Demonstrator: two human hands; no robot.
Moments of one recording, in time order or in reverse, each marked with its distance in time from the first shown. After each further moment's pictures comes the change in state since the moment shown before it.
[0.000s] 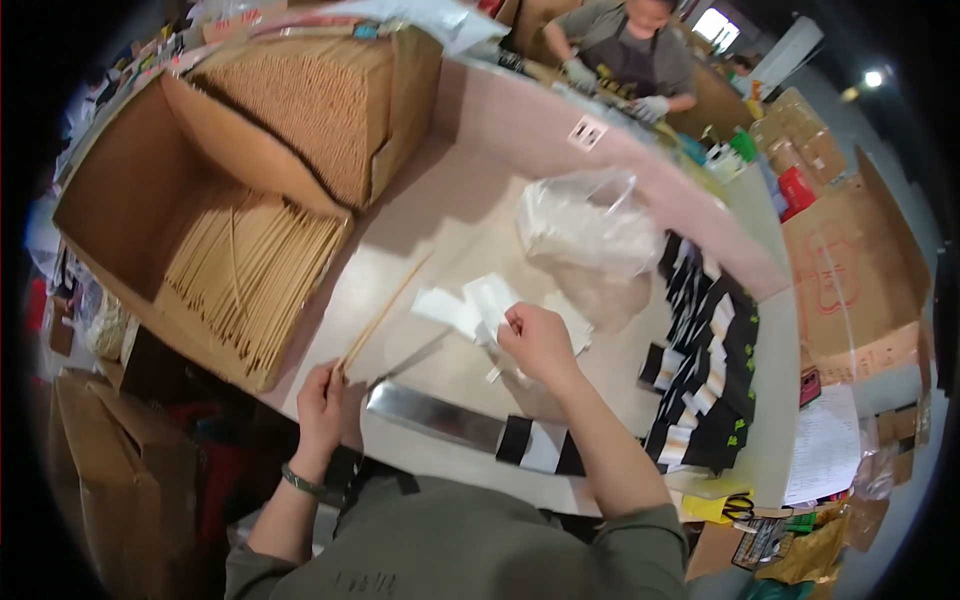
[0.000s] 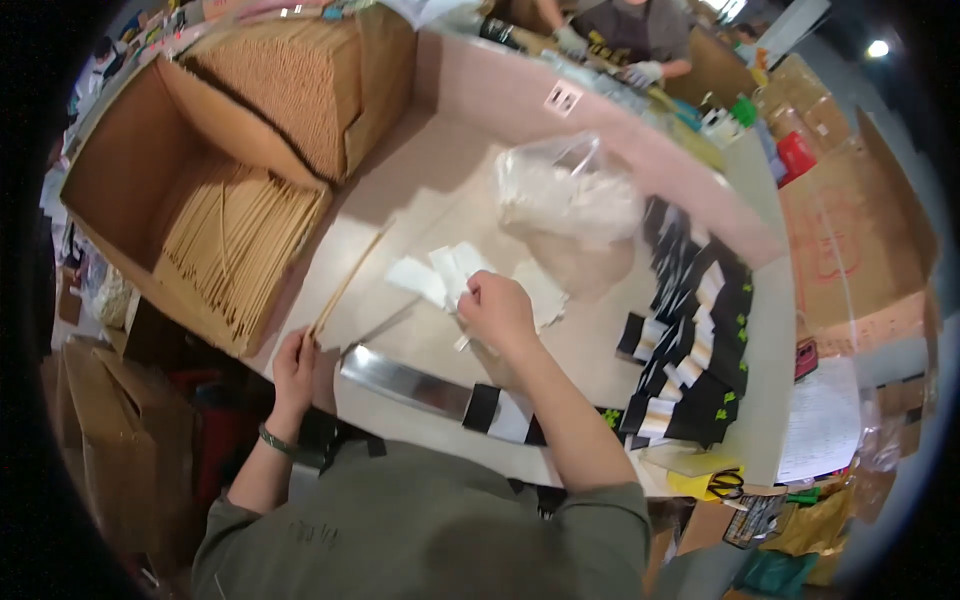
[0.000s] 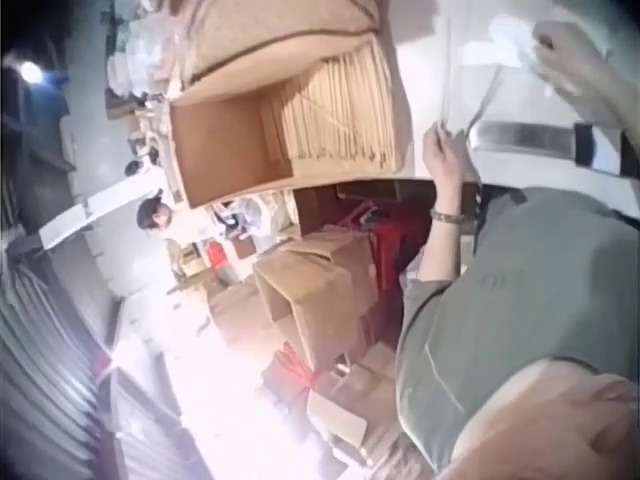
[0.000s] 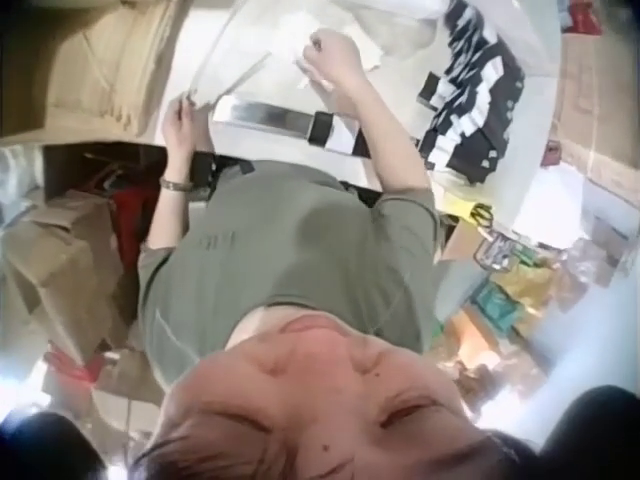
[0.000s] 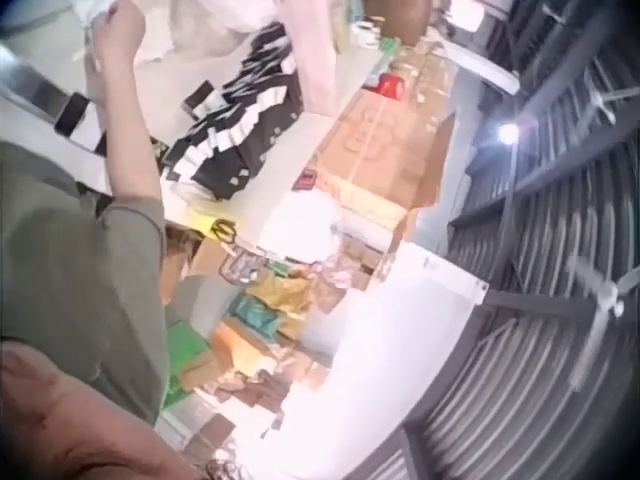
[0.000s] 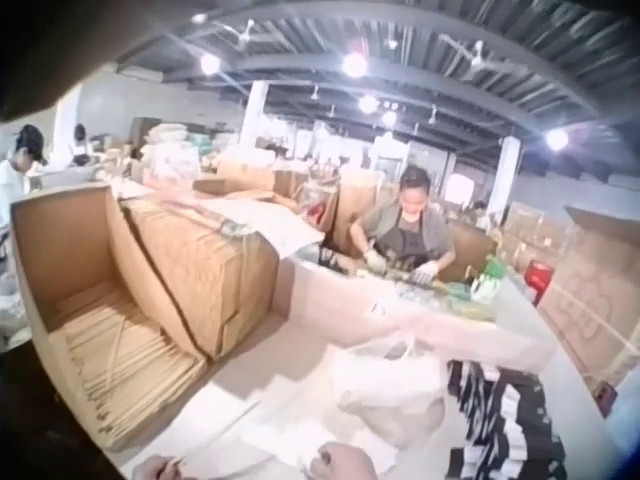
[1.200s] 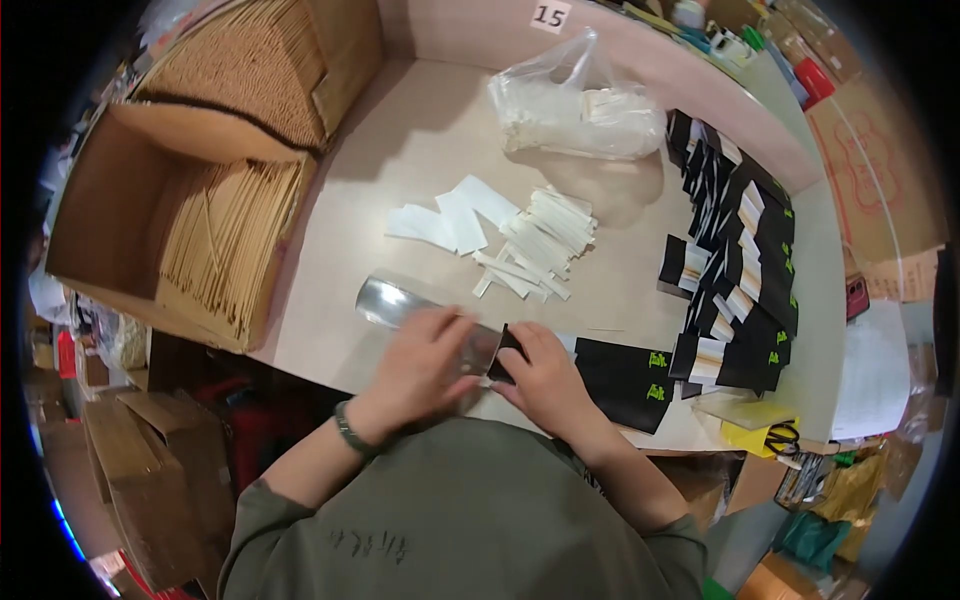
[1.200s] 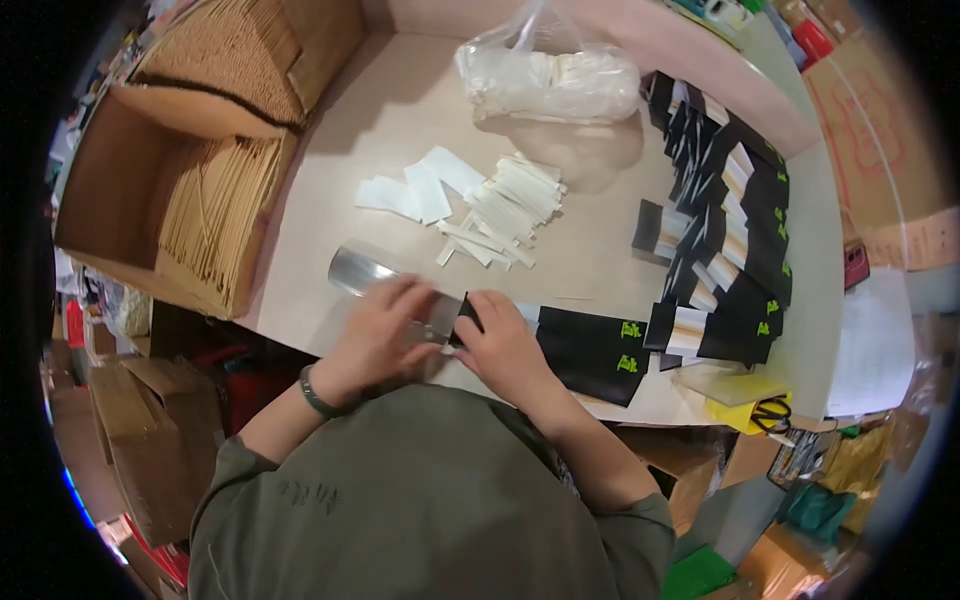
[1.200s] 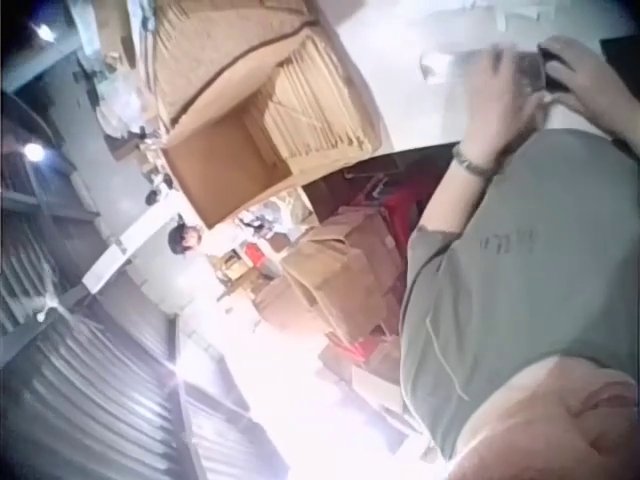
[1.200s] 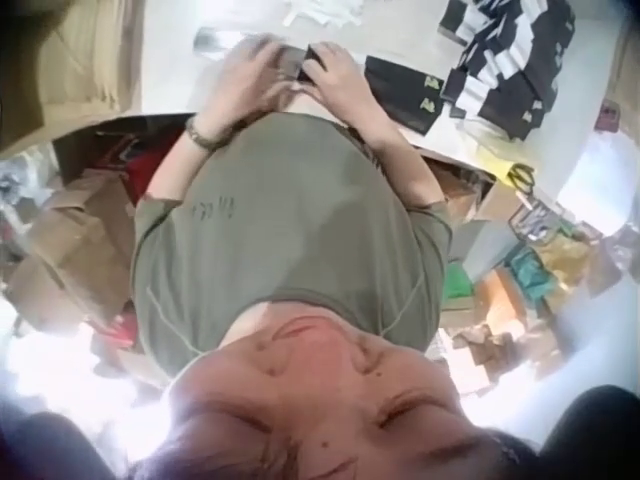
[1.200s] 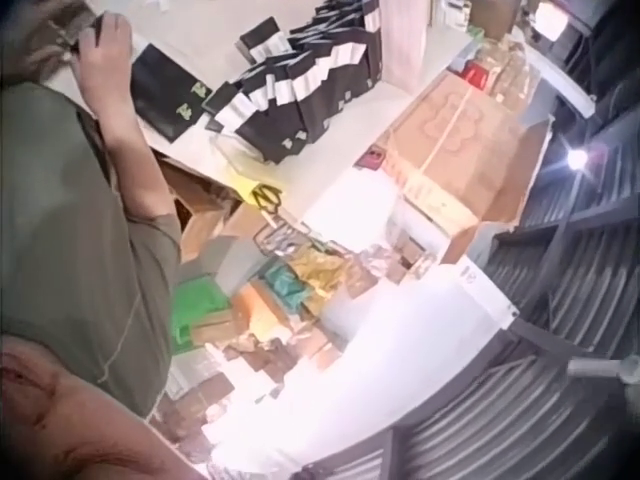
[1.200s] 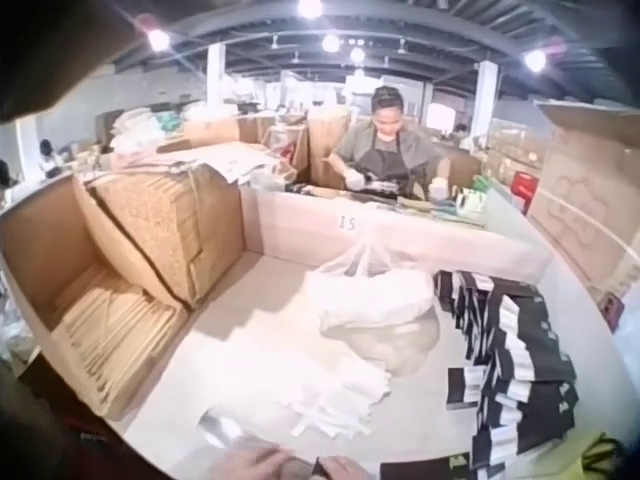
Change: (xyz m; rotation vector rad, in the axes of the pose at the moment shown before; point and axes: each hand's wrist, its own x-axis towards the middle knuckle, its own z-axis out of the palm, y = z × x) left_hand -0.033 0.103 0.096 0.469 -0.658 0.615; right_hand -0.157 0.045 0.021 -0.123 0.100 -0.468
